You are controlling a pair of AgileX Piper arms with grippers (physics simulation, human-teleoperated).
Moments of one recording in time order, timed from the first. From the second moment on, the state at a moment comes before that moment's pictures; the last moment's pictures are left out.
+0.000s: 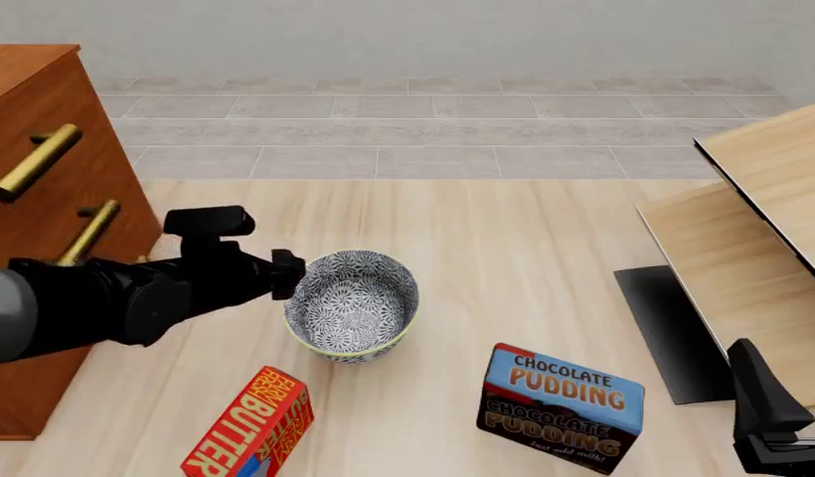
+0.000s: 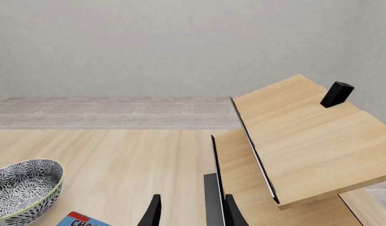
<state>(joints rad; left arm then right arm) -0.33 1.53 -0.70 -0.09 -0.26 0.00 0.01 0.00 -0.01 0.00</state>
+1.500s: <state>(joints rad) -0.35 1.66 -0.71 -0.16 -0.28 0.00 0.01 0.00 -0.01 0.00</state>
